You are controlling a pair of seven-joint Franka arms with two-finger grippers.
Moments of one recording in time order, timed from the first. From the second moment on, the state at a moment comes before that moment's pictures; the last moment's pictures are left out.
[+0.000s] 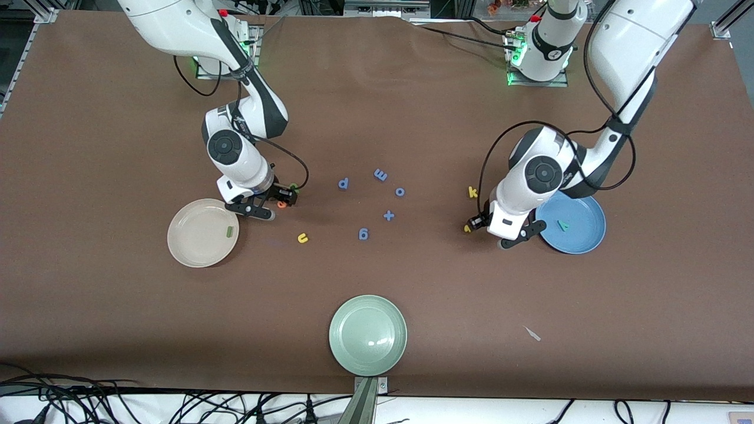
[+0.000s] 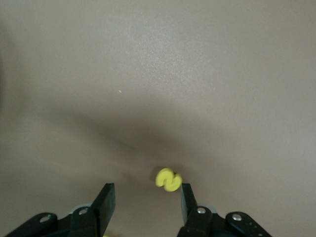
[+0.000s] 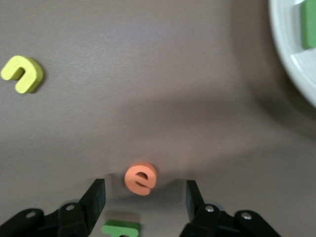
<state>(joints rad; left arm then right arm) 0.08 0.59 -0.48 -1.91 0.24 2.41 -1.10 0.41 0.46 0.03 -2.16 0.06 2.63 0.62</state>
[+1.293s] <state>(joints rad) -0.02 0.67 -0.40 -1.84 0.24 2.41 -1.76 0.42 0.47 -0.03 -2.14 0.05 2.63 0.50</state>
